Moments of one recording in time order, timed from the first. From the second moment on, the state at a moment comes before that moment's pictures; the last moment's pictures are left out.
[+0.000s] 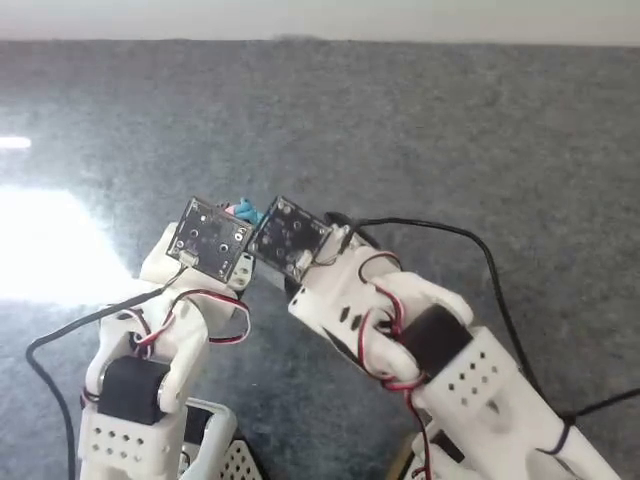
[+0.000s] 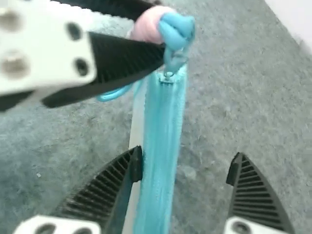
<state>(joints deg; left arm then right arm) 6.7 -75.2 55.3 61.7 -13.2 -47.3 -46.0 37.8 58.4 17.5</state>
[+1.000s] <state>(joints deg) 6.8 -75.2 55.3 61.7 -13.2 -39.8 -53.2 44.0 55.2 11.0</state>
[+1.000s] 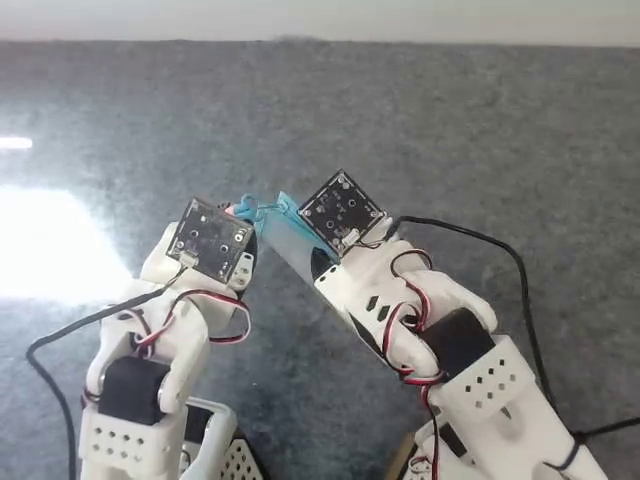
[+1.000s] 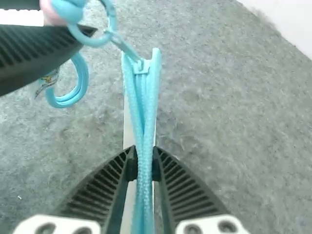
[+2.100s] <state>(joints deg) 3.6 -75.0 57.0 60.6 -13.2 -44.8 -70.9 20.5 80.3 18.9</state>
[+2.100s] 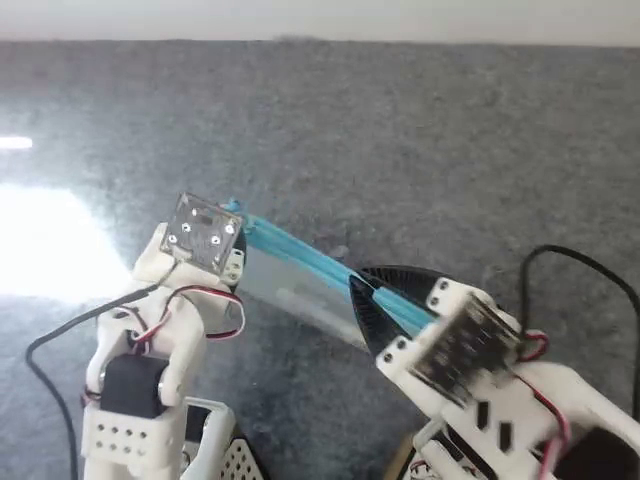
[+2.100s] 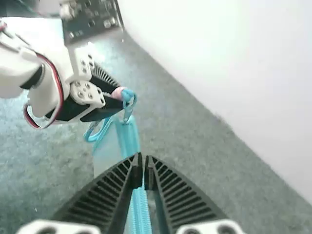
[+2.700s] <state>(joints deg) 3.4 -74.9 58.2 60.6 -13.2 -50.7 -41.7 25.1 72.5 14.8</state>
